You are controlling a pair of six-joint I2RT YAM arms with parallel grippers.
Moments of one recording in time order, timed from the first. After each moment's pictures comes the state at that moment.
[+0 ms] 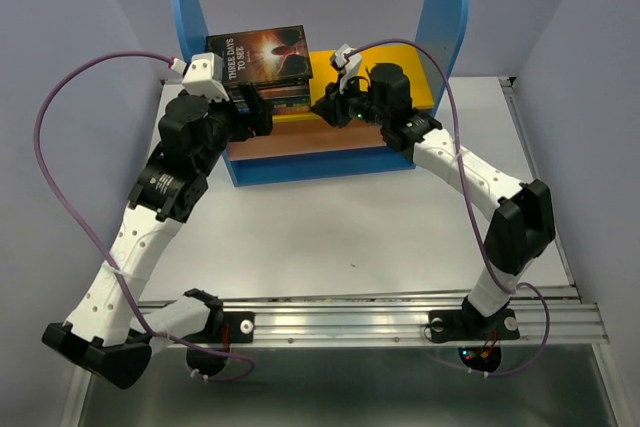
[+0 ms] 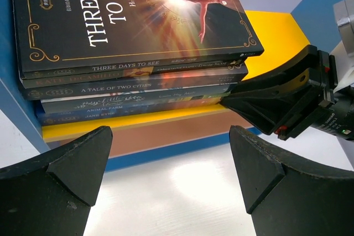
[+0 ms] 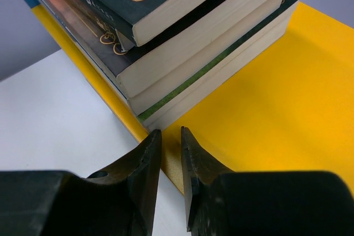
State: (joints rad) left arm -0.43 1.05 1.32 -0.42 -0.16 -0.36; right arm 0.60 1.74 1.56 0.01 -0.39 0.00
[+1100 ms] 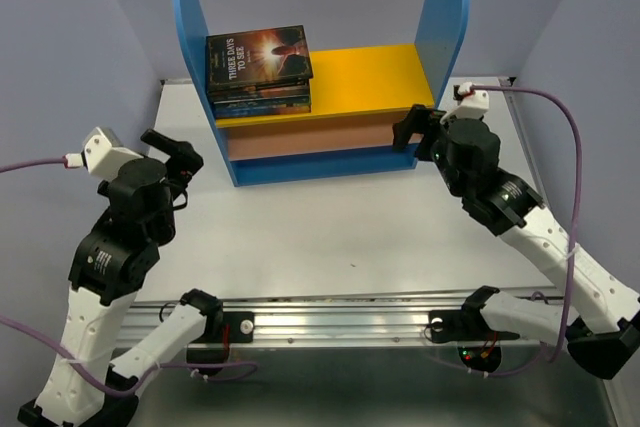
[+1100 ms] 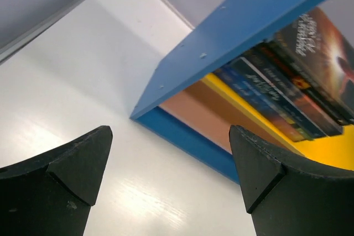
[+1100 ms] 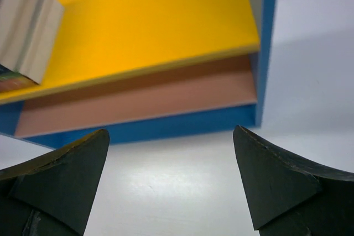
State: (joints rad) left arm -0.43 0.76 1.31 -0.90 -0.70 -0.84; right arm 0.66 1.08 1.23 -0.32 0.50 0.39
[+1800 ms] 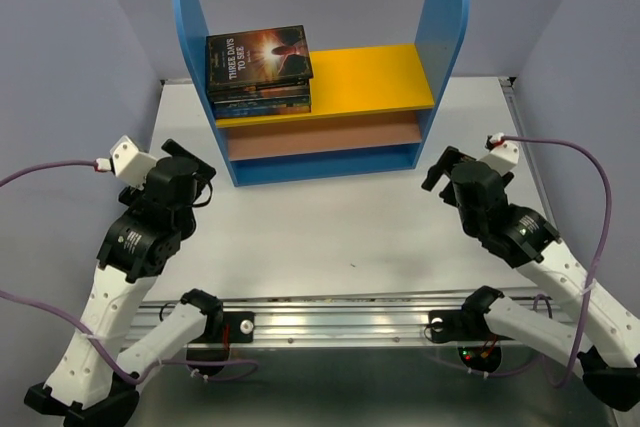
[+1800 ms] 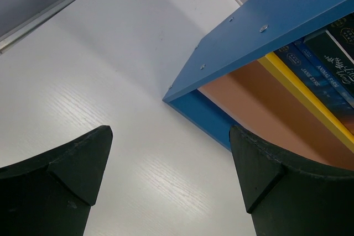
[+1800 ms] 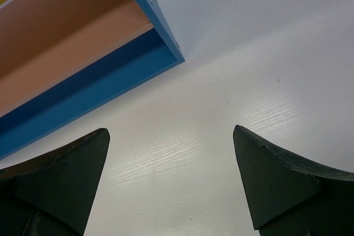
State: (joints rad) left arm -0.43 0.76 1.15 -0.97 -0.76 -0.95; right arm 0.66 0.81 0.96 -0.69 0.74 0.73
